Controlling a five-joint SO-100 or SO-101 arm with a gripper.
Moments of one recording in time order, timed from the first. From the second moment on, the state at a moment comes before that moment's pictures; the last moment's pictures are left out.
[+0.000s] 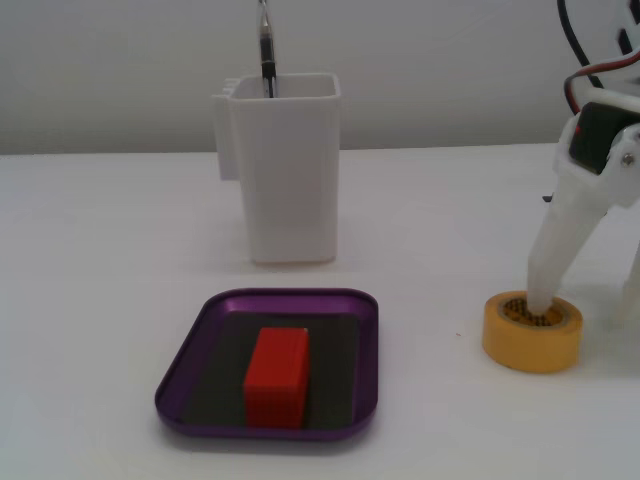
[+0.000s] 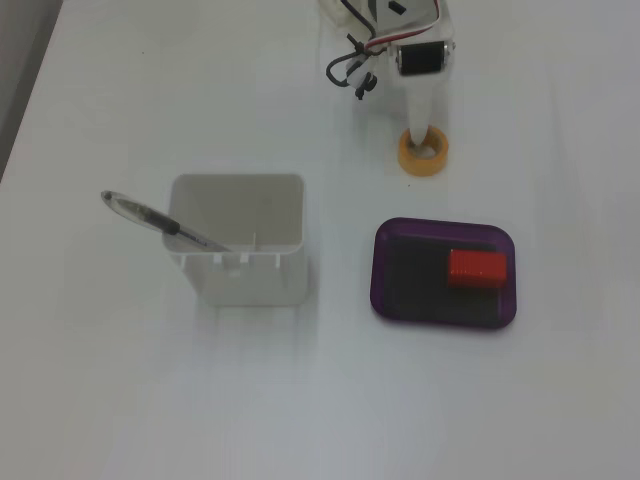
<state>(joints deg) -12.4 124.0 139.7 50.7 3.2</state>
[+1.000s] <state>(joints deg) -15.4 124.3 138.3 48.5 3.3</state>
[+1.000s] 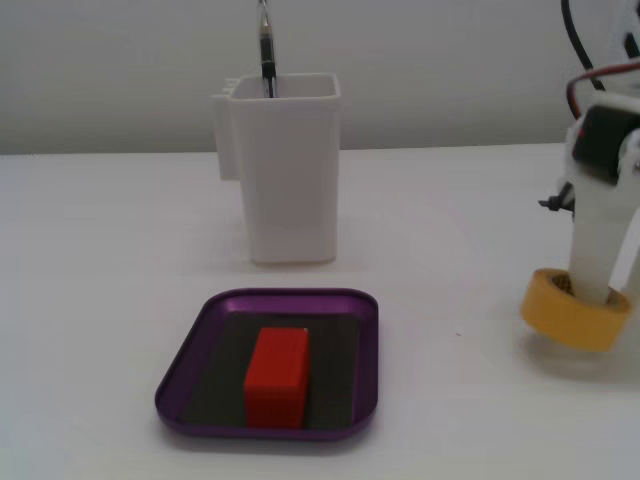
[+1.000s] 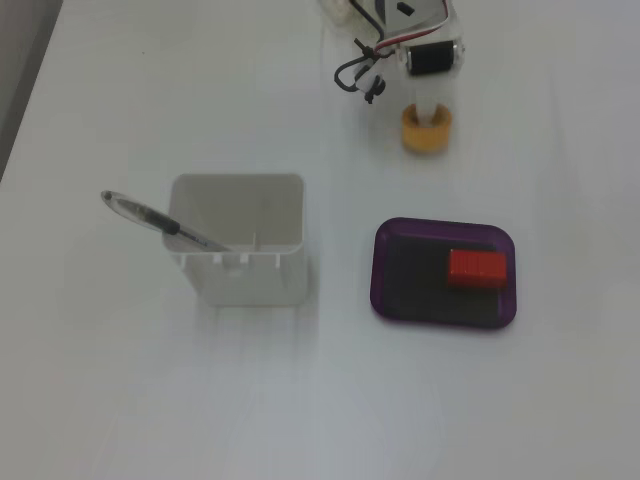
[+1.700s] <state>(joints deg) -13.2 121.0 118.0 44.9 -1.1</state>
